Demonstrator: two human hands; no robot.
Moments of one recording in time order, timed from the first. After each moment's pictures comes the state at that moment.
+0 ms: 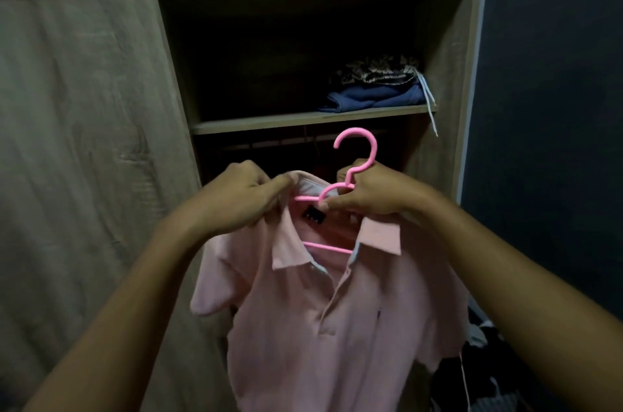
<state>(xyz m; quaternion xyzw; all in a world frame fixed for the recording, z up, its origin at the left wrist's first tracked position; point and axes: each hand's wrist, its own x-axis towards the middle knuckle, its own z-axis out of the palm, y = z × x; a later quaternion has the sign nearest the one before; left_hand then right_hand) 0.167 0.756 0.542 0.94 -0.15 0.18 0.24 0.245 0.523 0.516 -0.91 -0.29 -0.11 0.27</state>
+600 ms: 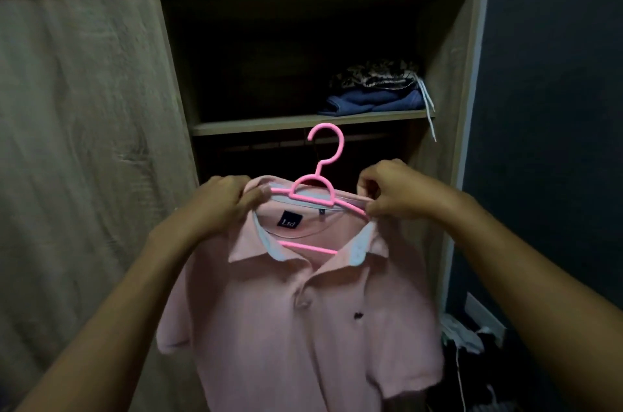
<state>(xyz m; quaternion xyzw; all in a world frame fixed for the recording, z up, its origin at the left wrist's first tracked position) 0.218 0.800 0.508 0.95 -0.13 0.24 0.12 0.244 0.489 0.522 -0.94 -0.27 -0.13 0.16</state>
